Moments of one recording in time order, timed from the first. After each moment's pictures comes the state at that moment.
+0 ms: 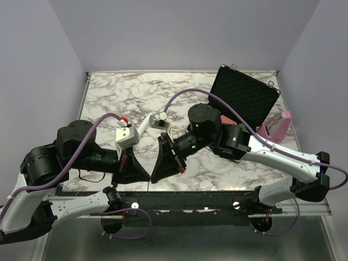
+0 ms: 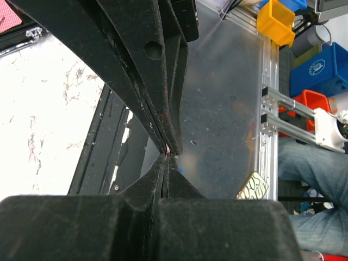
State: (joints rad) left arm -1.01 0.82 1.56 -1.17 0.55 -0.27; right arm 1.21 1.41 1.52 -0.32 -0.80 0.50
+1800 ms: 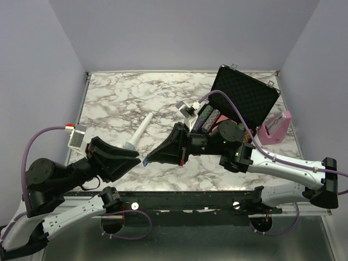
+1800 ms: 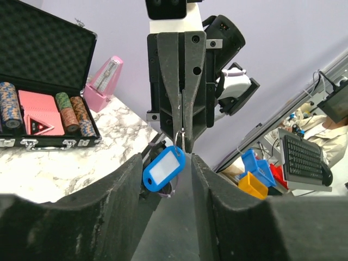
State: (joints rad) left arm -1.01 0.32 1.05 -0.53 0.10 -0.68; right arm 1.21 1.24 1.11 0.41 -0.42 0.79
